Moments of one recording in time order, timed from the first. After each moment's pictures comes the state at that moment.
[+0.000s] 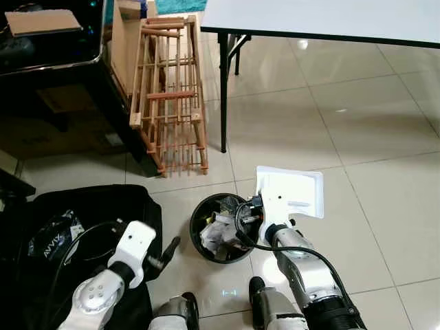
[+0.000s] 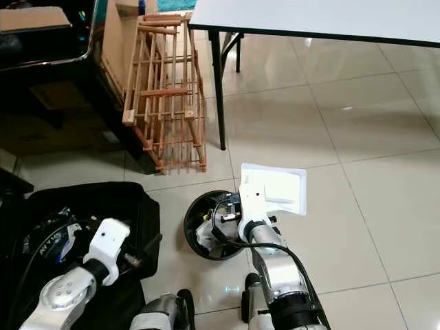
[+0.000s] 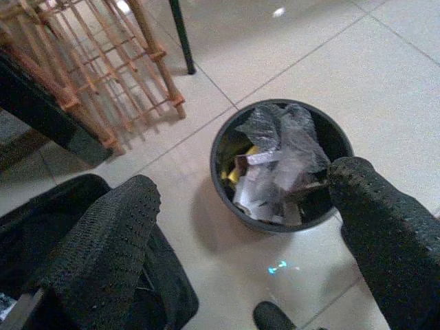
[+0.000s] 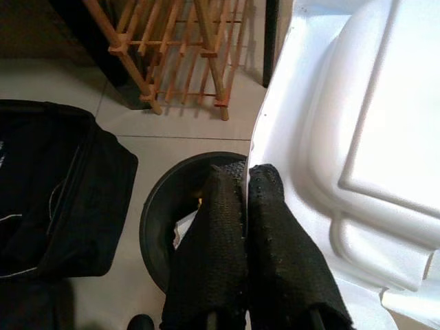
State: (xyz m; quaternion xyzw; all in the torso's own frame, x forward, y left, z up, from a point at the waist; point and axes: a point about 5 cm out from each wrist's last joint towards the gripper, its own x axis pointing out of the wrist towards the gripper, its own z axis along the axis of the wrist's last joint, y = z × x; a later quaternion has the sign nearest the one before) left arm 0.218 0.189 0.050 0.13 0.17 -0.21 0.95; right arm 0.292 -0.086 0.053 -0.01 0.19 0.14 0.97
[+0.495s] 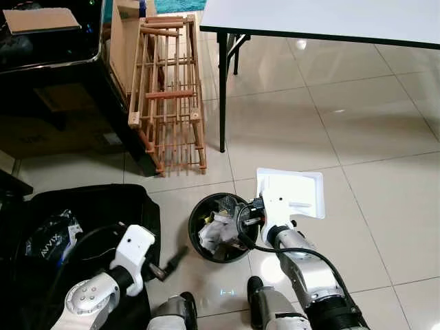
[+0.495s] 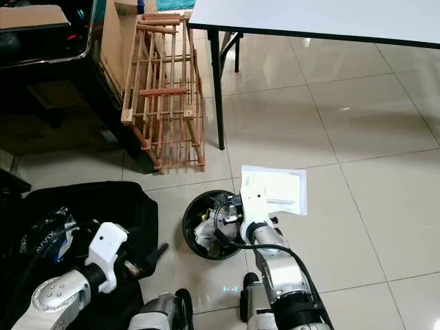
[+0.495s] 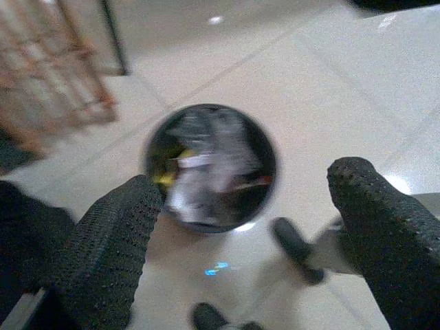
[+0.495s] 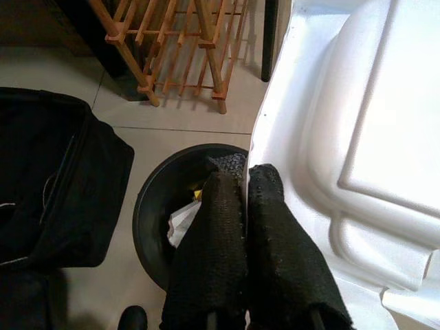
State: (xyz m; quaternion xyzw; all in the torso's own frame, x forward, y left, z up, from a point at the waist) left arm 0.208 0.182 0.055 0.06 0.19 -0.30 0.93; right arm 0.293 -0.092 0.047 -0.02 0.20 0.15 0.97
